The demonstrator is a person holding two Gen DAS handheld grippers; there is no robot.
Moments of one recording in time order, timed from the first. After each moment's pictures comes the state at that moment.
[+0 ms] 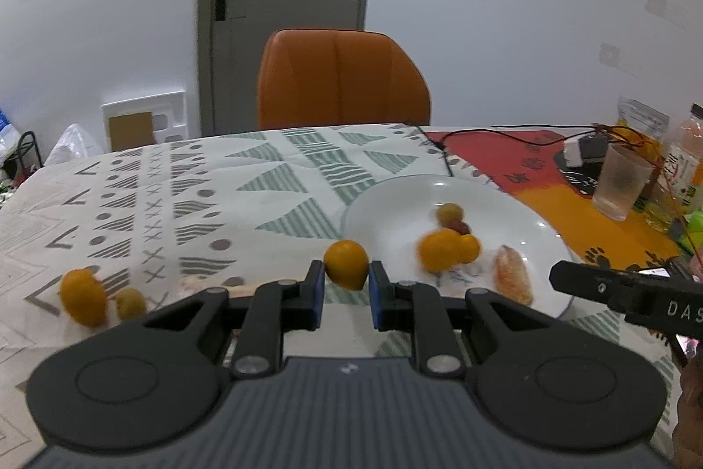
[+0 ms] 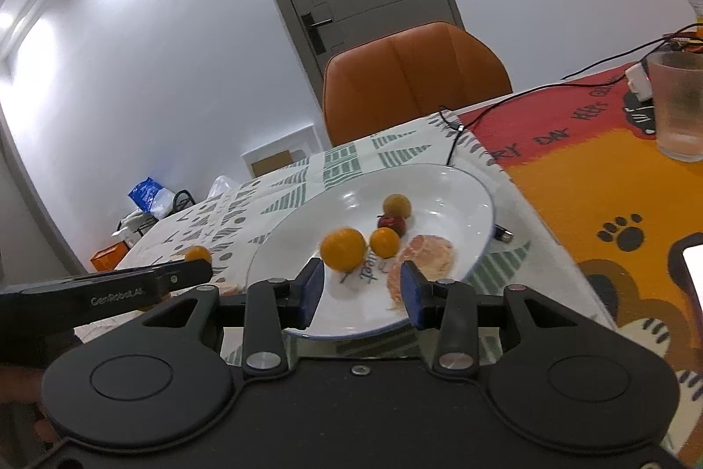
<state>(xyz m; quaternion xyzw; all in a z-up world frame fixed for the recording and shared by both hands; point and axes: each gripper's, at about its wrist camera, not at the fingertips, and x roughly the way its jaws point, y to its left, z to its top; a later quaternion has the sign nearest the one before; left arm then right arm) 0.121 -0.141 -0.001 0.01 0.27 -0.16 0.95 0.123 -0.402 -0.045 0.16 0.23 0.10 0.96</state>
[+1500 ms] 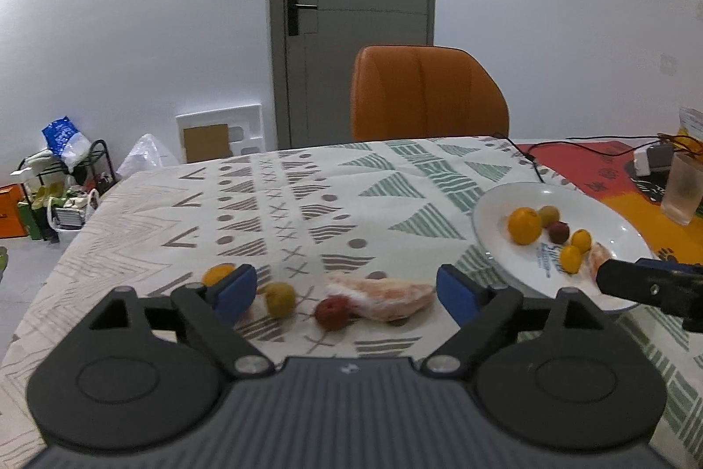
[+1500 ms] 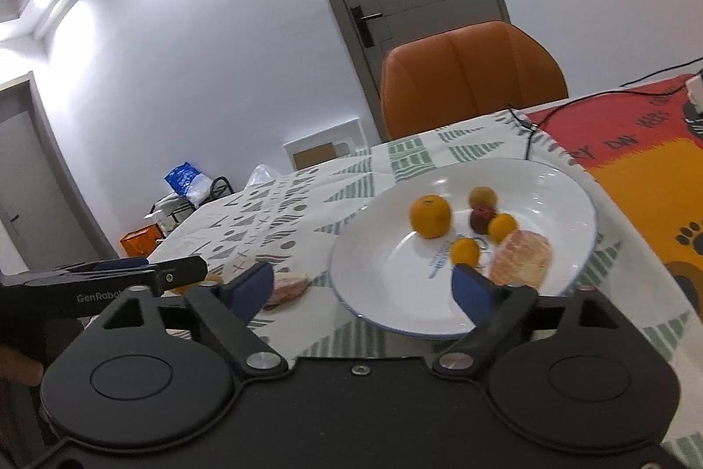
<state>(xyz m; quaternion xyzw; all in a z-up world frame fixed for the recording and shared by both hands) 0.104 -0.066 0.005 0.02 0.25 -0.06 0.97 0.131 -0.346 -0.040 0.13 0.22 0.15 0.95</state>
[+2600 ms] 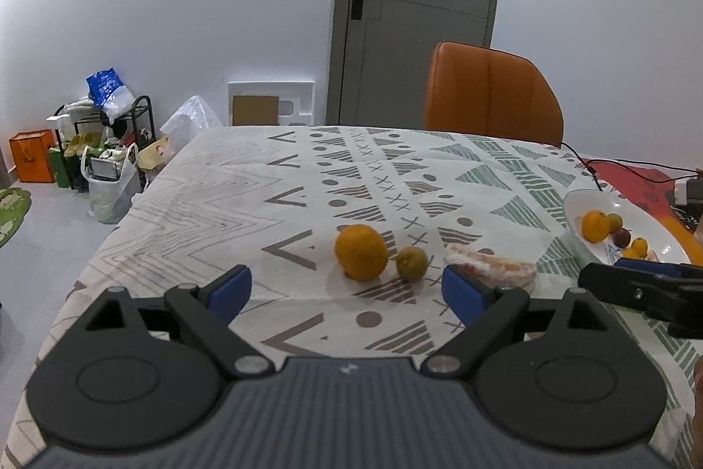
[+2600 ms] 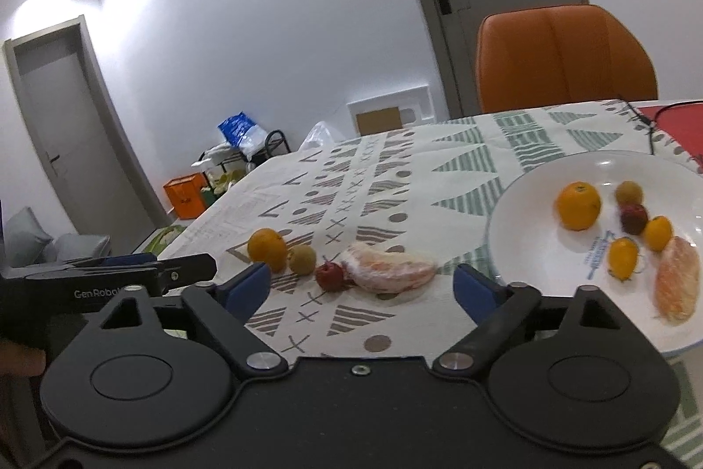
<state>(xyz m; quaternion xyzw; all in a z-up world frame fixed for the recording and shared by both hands) 0.092 0.030 -0.004 -0.04 0.27 -0.01 0.96 0.152 -0.252 -0.036 0.08 0.25 0.24 0.93</state>
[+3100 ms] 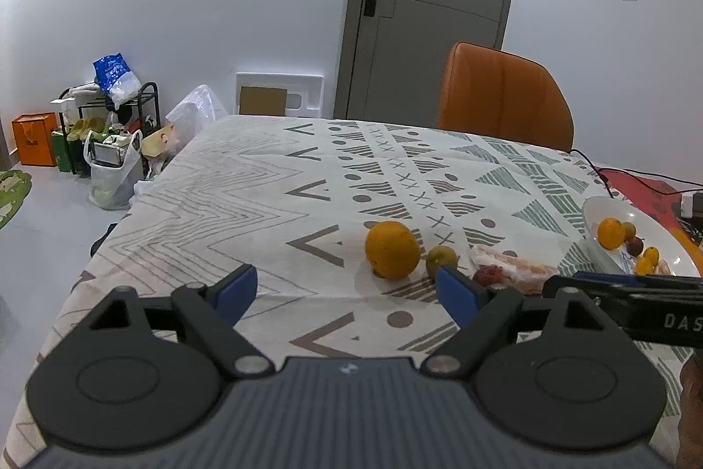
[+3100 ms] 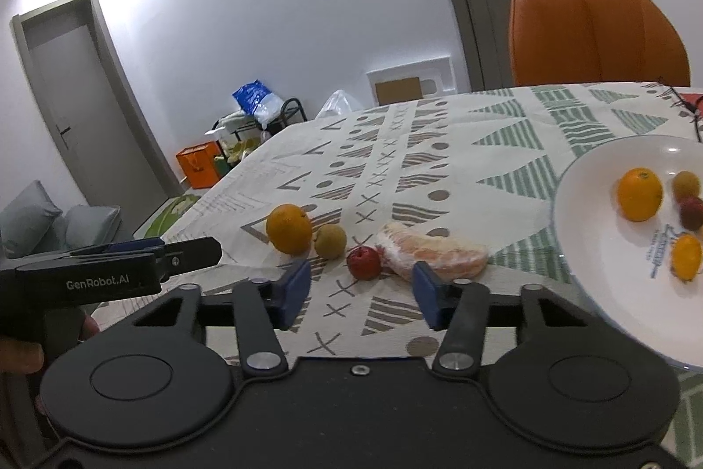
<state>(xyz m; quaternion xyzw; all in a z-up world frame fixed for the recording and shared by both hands) 0.098 0.054 -0.012 -0.06 0.28 -0.01 0.96 0.173 -0.218 -0.046 0.07 0.29 0.26 0.92</state>
